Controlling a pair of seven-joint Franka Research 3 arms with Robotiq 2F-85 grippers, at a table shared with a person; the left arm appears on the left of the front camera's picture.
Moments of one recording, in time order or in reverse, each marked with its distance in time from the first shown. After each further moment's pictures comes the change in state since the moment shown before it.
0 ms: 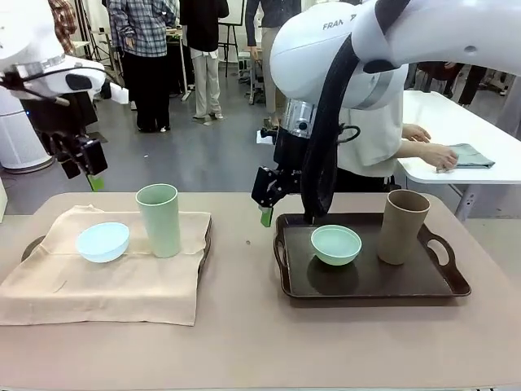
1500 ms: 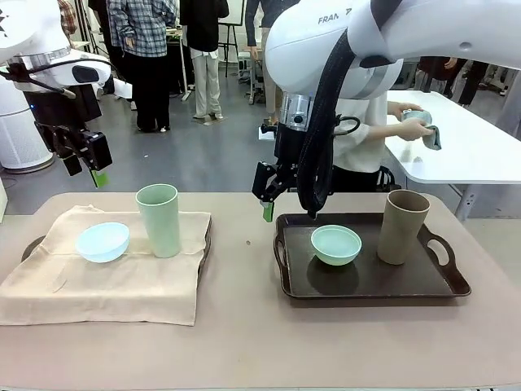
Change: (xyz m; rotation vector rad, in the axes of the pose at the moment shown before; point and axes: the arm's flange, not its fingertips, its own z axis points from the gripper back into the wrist) left arm 0.001 -0.001 0.002 -0.004 0.012 0.020; right arm 0.003 0.002 0.005 -0.026 0.002 -0.018
